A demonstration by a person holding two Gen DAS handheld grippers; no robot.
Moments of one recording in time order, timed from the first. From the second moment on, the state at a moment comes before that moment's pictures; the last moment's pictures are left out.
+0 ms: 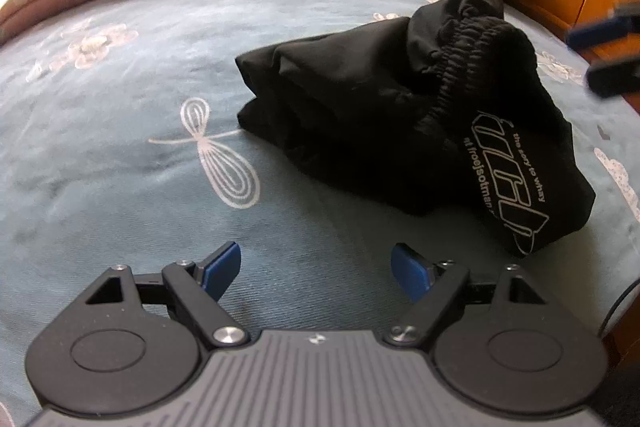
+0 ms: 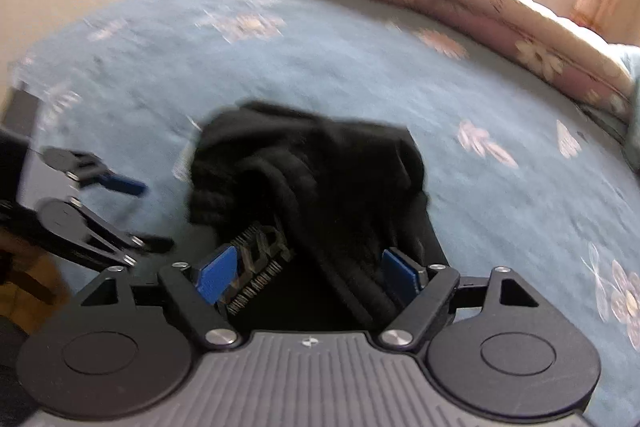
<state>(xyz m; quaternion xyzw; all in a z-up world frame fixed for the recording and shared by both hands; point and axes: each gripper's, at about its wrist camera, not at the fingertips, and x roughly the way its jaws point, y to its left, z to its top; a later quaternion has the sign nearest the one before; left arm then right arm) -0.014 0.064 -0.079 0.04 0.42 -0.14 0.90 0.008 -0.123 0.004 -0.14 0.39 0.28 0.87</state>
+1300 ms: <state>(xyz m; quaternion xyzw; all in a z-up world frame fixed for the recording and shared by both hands) 0.002 0.049 -0.070 0.43 0.09 -0.21 0.87 0.025 0.006 -0.034 -0.44 0.29 0.35 0.78</state>
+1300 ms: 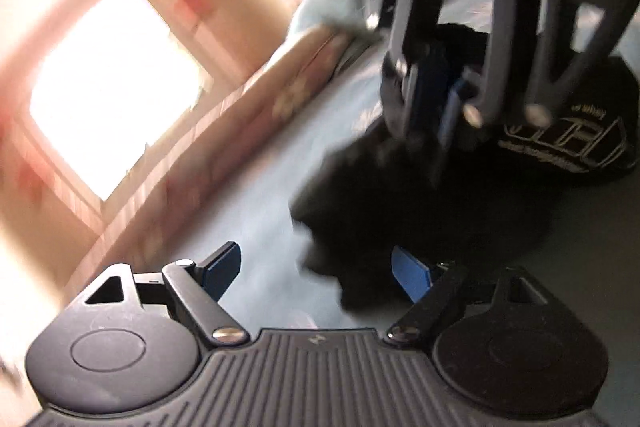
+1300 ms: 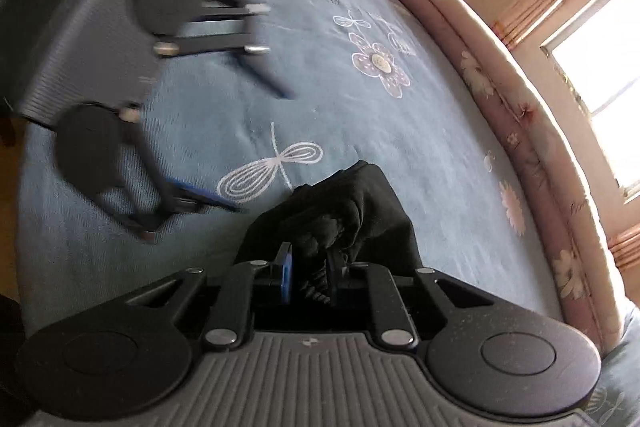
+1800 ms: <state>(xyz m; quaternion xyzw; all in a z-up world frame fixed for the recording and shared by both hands) 0.016 0.023 -0.086 0.61 -0.06 -0.34 0.71 0.020 -0.032 0.003 -0.33 0.32 0.34 0.82</state>
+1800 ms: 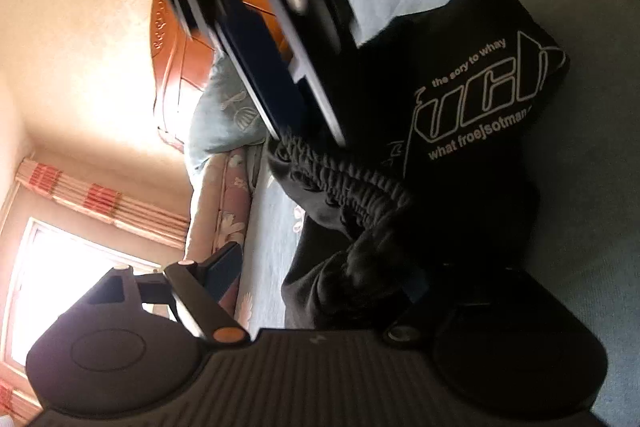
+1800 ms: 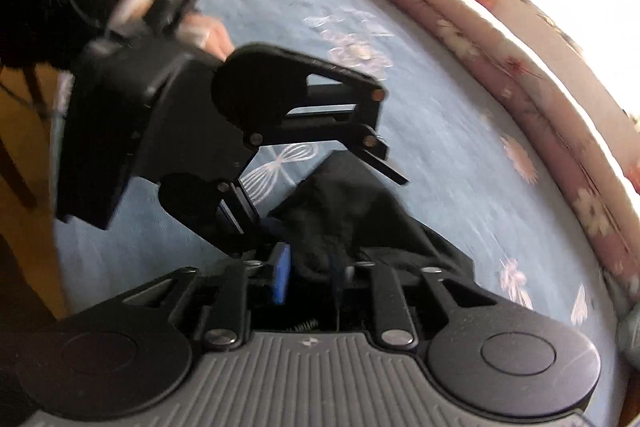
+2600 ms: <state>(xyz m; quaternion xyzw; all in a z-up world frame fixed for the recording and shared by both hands) 0.095 0.022 -0.004 0.44 0.02 -0.33 0.83 0.007 -0.156 -0.053 -0.17 0.36 0.11 0.91</state>
